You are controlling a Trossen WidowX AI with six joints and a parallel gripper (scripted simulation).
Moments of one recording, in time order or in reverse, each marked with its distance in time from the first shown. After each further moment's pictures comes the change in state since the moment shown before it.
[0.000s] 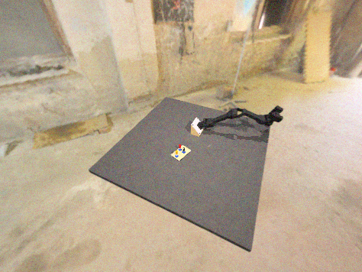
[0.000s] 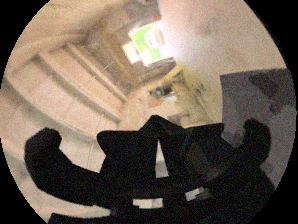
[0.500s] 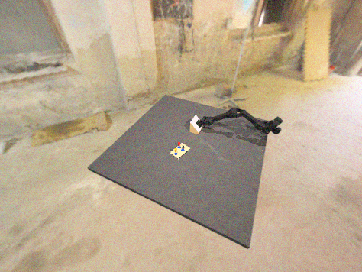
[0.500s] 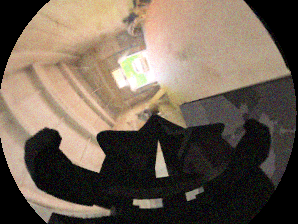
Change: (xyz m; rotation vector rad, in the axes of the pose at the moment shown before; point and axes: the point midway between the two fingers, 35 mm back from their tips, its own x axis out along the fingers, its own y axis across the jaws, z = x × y) arm -0.097 -0.052 0.078 -0.005 -0.328 -0.202
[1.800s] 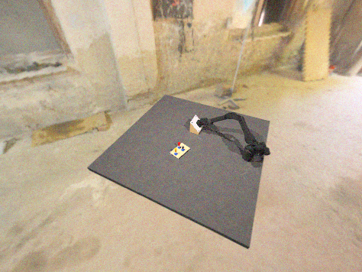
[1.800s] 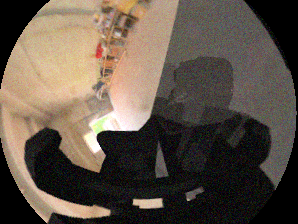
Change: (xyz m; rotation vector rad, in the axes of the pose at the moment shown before) arm -0.301 -0.127 0.136 0.163 -0.774 -0.517
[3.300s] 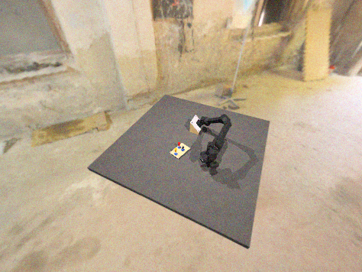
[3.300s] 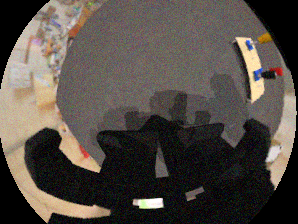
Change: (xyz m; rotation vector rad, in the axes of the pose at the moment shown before) arm -0.313 -0.302 0.126 0.883 -0.693 -0.505
